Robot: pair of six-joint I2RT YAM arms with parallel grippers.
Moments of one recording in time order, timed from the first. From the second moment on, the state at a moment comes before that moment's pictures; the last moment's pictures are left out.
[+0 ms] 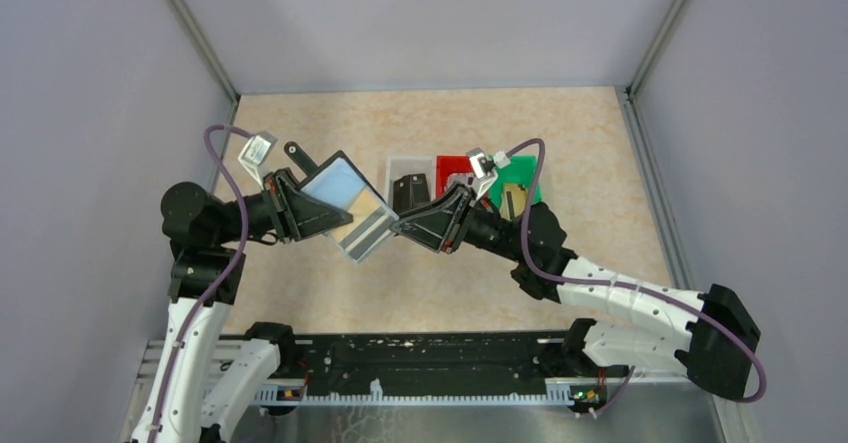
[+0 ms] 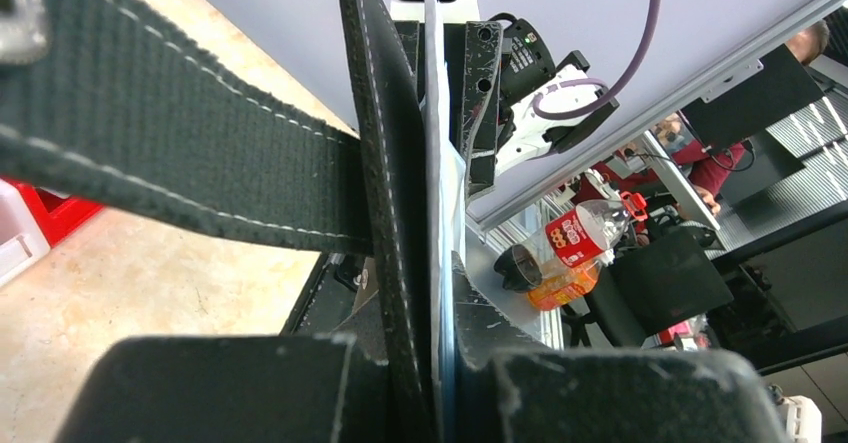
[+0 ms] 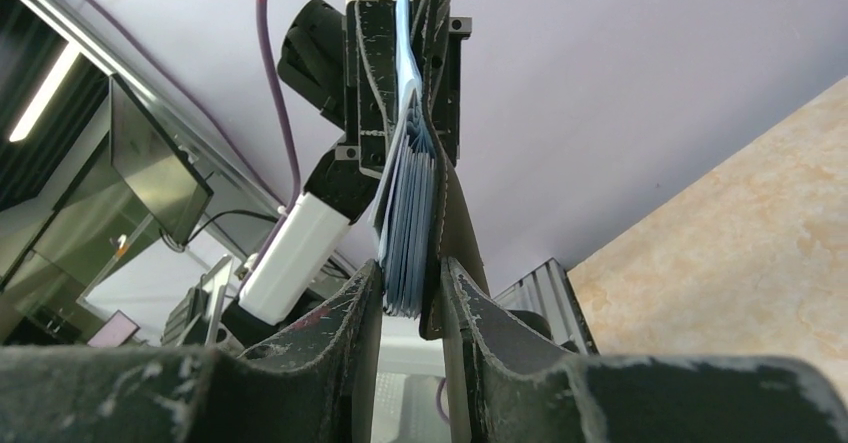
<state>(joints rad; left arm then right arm) -0.14 0.69 0.89 0.04 1.15 -0.97 0.99 1.05 0.66 0.80 -0.32 0.95</state>
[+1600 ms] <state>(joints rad) -0.14 0.68 0.96 -0.23 1.02 -0.47 0.98 1.21 0.72 0.69 -0.27 1.13</state>
